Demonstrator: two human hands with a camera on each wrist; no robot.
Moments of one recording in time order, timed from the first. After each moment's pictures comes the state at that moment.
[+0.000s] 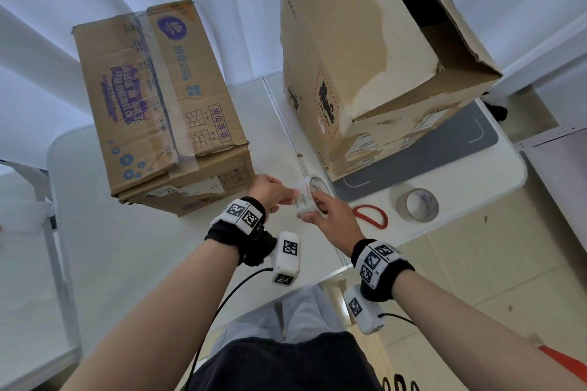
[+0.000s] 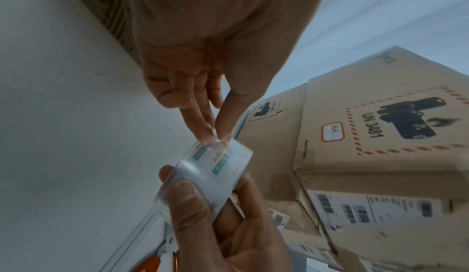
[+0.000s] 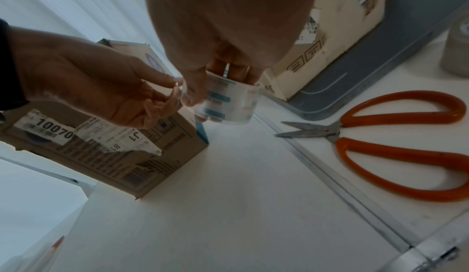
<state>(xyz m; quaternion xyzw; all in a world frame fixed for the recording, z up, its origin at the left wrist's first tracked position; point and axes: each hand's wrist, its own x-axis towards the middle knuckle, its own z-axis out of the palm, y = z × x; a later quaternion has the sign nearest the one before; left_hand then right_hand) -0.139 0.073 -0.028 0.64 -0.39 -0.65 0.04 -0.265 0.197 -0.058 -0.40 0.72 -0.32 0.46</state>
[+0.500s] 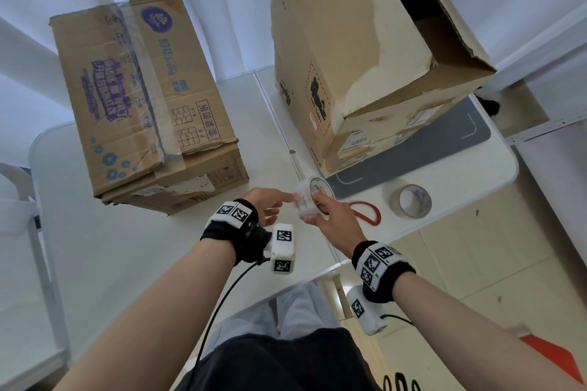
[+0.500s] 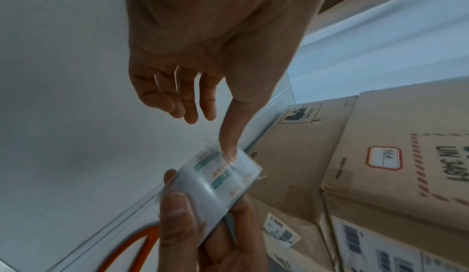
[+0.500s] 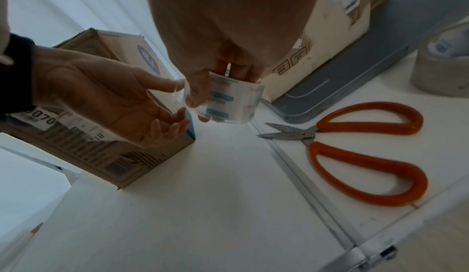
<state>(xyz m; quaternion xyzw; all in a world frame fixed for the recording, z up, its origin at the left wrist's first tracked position) -0.147 0.079 -0.039 0.66 -0.30 -0.68 -0.10 -0.280 0.210 -0.070 -0.42 0.75 -0.26 0.44</state>
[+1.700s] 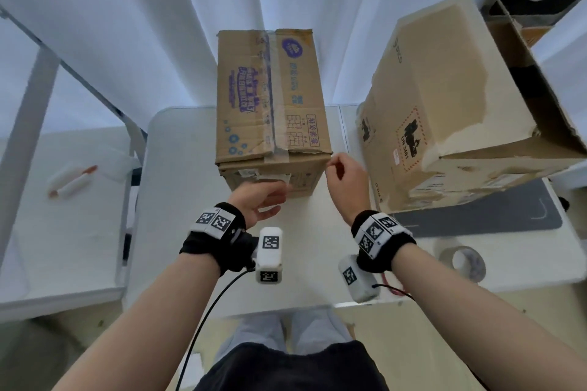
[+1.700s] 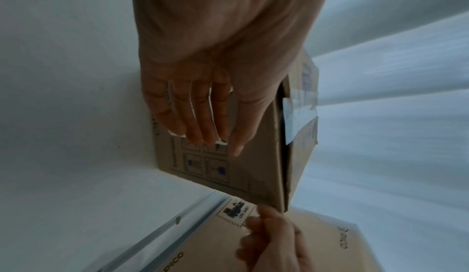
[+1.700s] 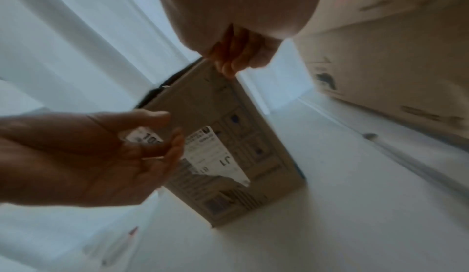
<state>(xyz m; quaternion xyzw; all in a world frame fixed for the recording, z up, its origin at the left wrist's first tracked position) 0.003 0.068 0.026 0.62 -0.24 -0.72 0.19 -0.188 0.091 0.005 -0.53 0.72 -0.35 0.28</state>
